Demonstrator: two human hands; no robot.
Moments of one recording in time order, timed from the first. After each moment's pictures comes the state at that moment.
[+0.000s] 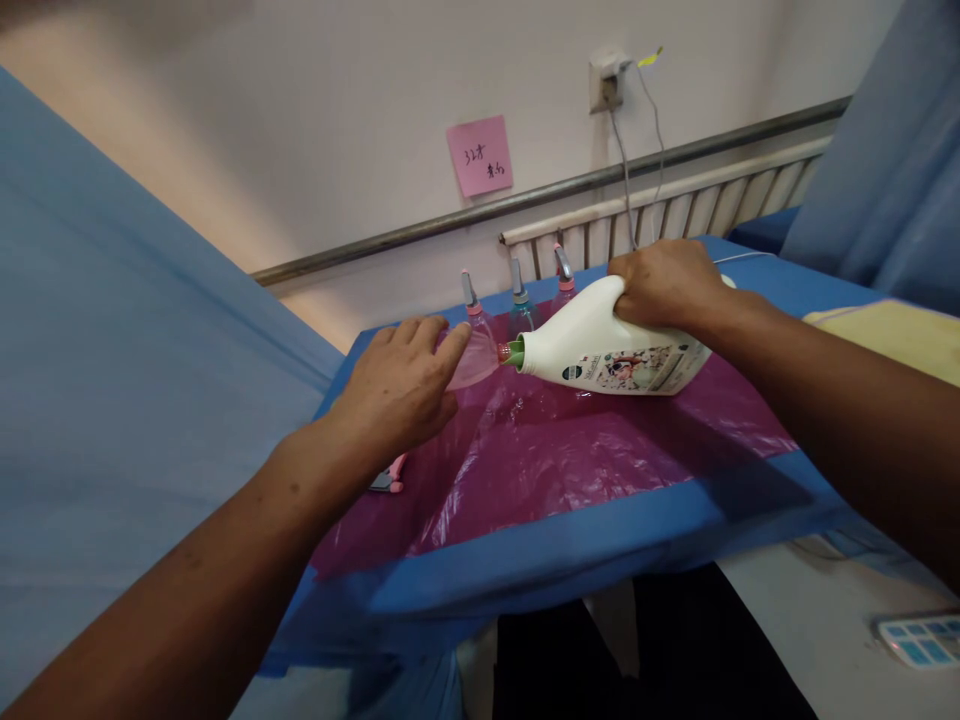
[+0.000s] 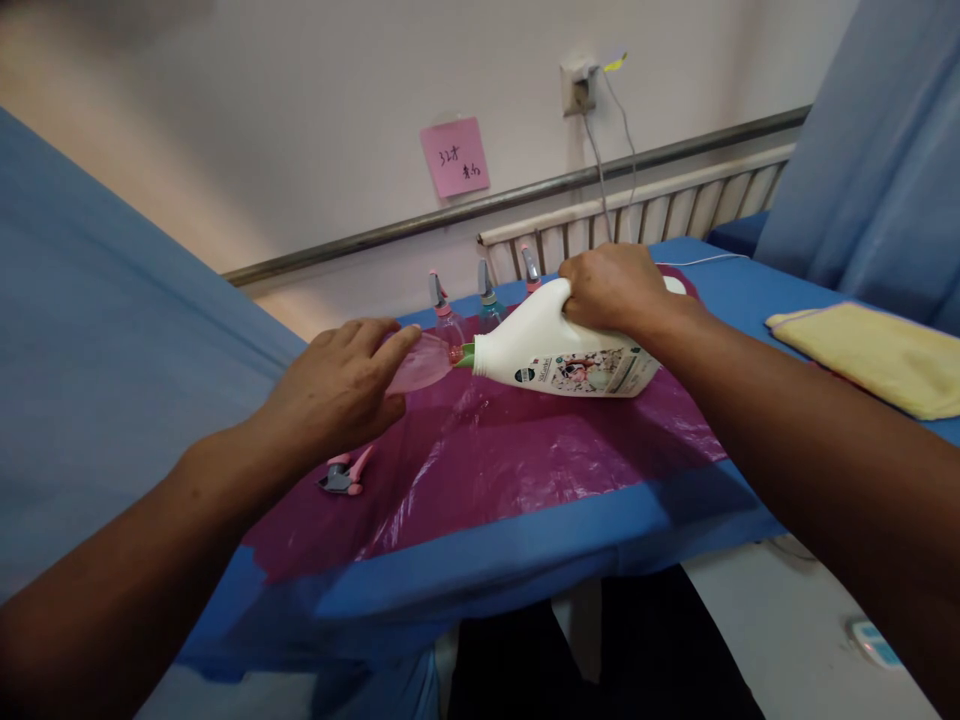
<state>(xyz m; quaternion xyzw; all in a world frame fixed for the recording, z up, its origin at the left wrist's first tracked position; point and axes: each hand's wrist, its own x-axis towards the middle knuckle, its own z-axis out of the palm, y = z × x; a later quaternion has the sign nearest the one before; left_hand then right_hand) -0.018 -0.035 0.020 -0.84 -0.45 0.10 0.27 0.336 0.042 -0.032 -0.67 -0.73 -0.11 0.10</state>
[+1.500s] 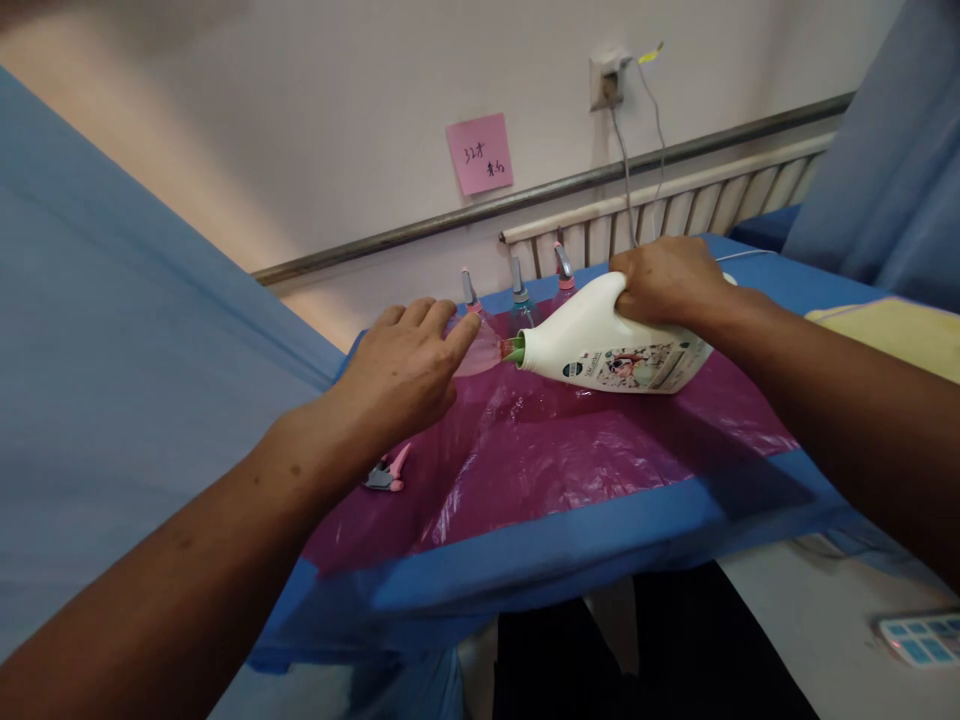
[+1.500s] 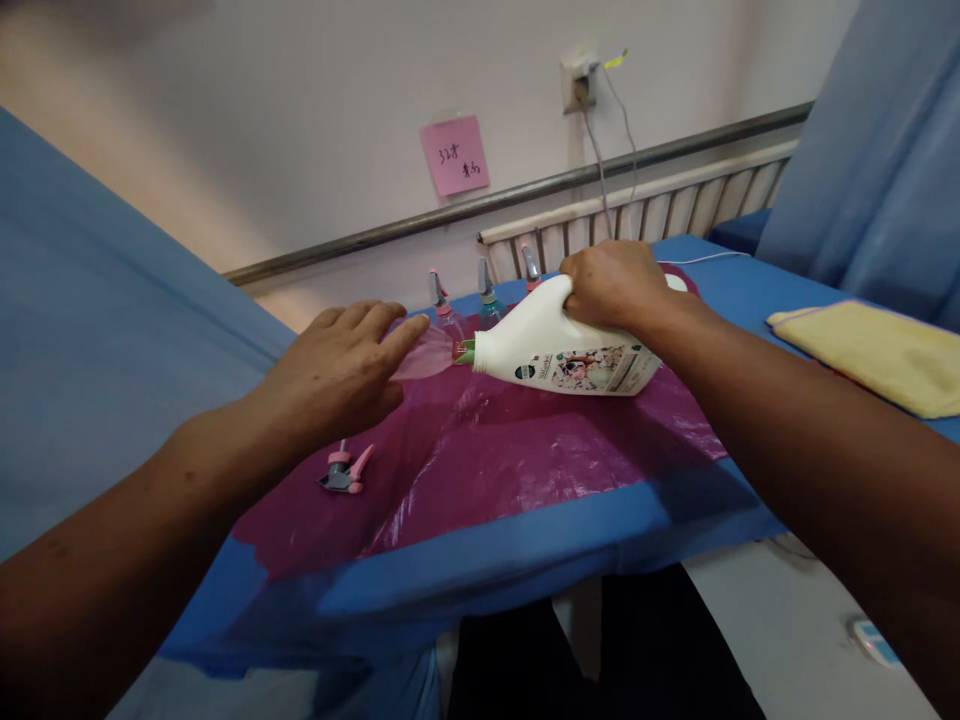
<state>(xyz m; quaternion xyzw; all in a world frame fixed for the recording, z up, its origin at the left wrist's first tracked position) -0.010 -0.028 0.032 -0.85 -0.42 0.12 0.31 0.339 0.045 -0.034 -0.65 -0.74 -0.08 0.12</state>
